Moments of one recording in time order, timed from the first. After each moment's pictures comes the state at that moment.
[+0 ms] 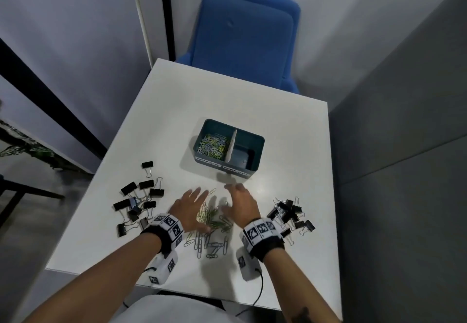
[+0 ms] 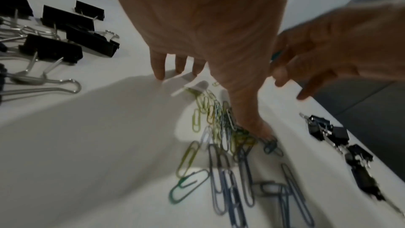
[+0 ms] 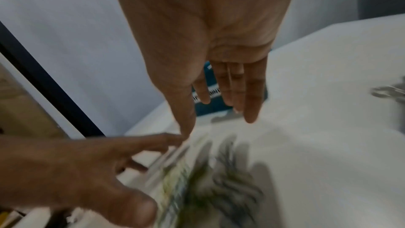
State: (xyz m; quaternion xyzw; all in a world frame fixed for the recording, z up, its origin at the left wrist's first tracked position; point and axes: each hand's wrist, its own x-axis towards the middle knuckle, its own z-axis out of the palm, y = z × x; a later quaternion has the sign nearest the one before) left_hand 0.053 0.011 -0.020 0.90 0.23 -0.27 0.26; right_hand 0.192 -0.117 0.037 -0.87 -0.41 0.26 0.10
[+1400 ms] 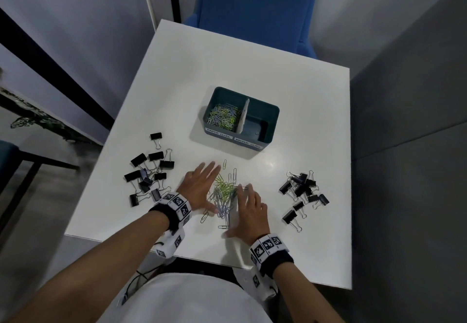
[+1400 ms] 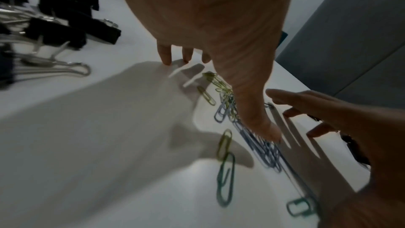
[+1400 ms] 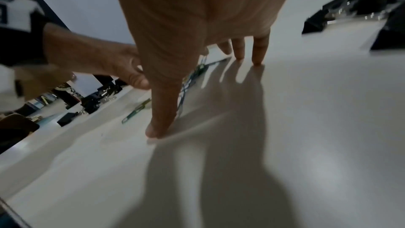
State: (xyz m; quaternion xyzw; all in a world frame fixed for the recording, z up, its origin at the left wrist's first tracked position) left_hand 0.039 0.002 -0.032 0.92 0.20 -0.23 0.24; right_hand 0.129 -0.188 -0.025 -0.86 -0.40 0.32 -0.02
